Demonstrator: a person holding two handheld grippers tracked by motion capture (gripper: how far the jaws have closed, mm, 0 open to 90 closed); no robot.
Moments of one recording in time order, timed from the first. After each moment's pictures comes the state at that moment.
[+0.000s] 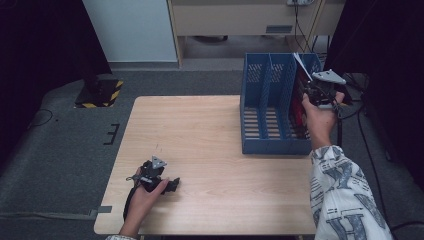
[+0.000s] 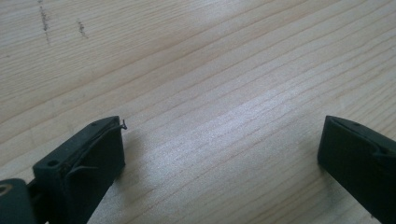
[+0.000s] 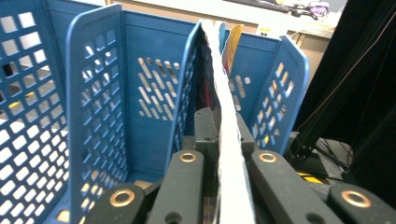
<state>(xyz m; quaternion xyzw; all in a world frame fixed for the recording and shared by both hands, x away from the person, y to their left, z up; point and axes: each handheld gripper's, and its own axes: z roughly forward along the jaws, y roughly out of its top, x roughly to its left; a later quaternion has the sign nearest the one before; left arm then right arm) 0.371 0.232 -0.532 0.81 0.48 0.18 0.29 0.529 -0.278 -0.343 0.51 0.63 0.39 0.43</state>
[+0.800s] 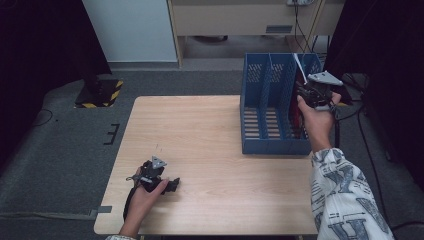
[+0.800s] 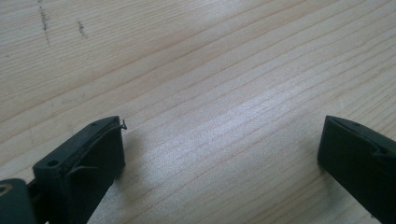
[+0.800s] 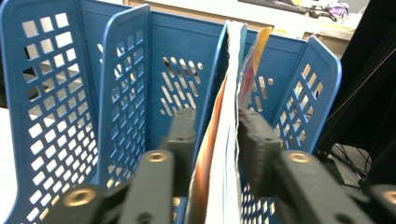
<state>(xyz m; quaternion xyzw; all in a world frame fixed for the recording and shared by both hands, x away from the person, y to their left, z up) 0.371 0.231 -0.531 0.81 0.48 0.18 0.29 0.524 -0.269 -0.344 0.49 0.65 0.41 0.42</state>
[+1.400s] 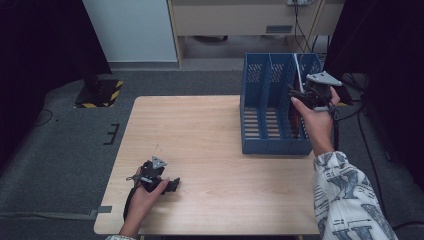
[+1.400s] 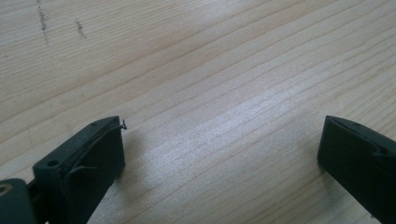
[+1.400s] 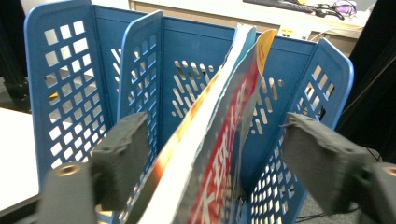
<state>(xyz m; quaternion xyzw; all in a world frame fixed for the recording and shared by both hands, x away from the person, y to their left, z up) 0.371 0.231 -0.531 0.81 0.48 0.18 0.29 0.520 -0.263 -0.342 0.50 0.64 0.42 0.41</state>
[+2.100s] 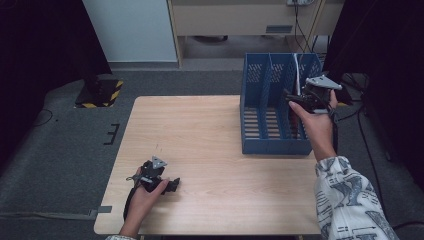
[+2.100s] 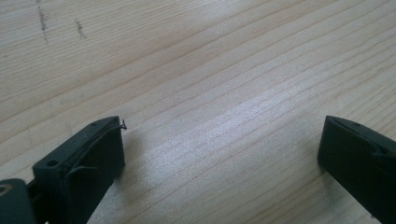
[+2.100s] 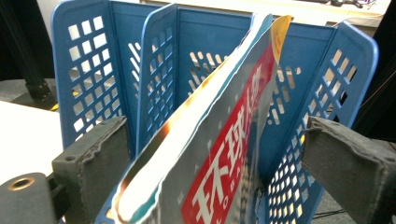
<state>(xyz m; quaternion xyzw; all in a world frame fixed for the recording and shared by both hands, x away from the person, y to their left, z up) 0.371 0.231 -0.531 0.81 0.48 0.18 0.29 0.511 -0.260 -0.348 0.50 0.65 0.43 0.38</state>
